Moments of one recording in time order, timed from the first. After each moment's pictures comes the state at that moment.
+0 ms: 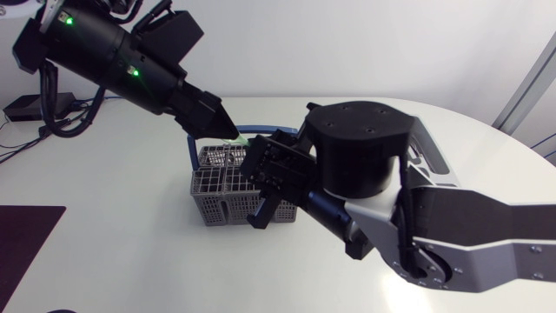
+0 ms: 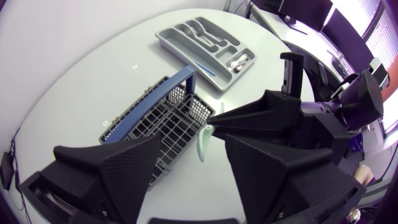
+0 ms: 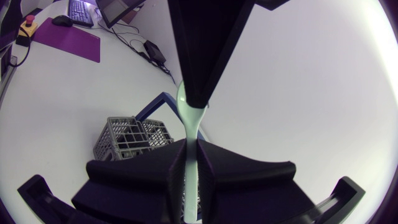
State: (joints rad) left arm -0.45 1.49 1.51 -0.99 0.34 0.26; right arm 0.97 1.43 0.76 0.46 0.32 -0.71
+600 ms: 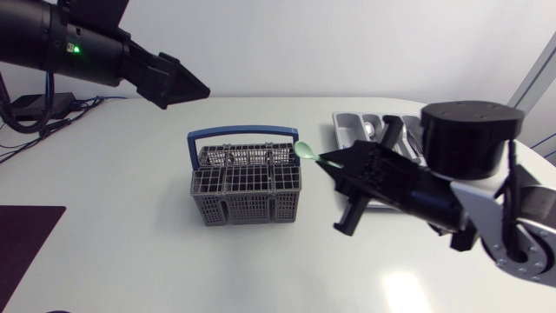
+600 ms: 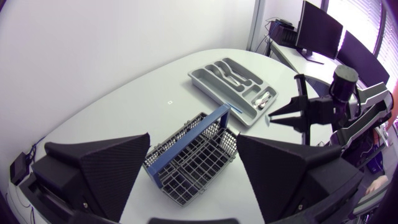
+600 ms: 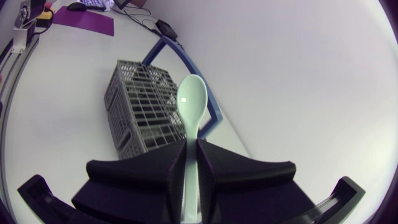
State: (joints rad) left arm -0.31 1.32 1.39 -0.75 0.34 0.26; right arm 0.57 1.11 0.58 0.14 -0.08 -0.75
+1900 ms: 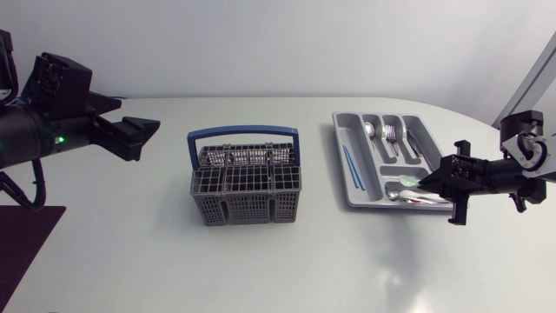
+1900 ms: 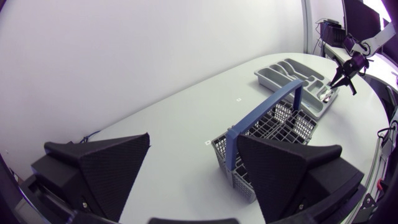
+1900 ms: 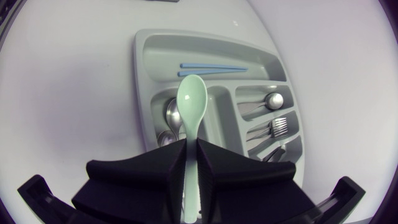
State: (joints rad) left arm -0.14 1.04 0.84 -0.26 0.13 0.36; right arm -0.34 1.67 0.86 -0.29 -0.50 -1.59
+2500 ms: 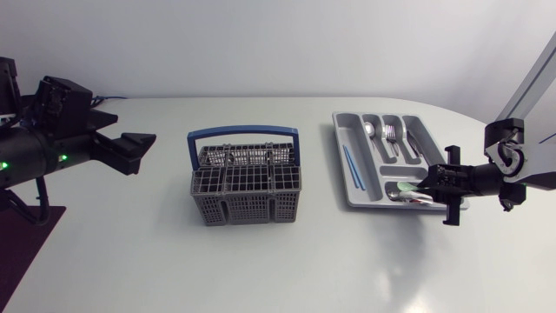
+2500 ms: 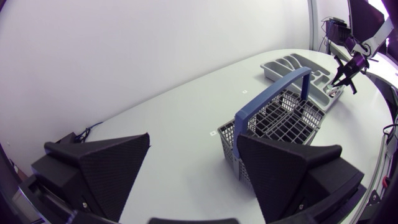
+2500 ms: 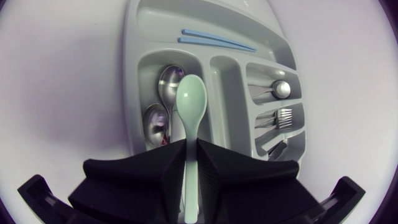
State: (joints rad) left arm -0.10 1.02 0.75 -0.19 0.13 0.36; right arm -0.32 1.78 0.87 -0.14 -0.37 -1.65
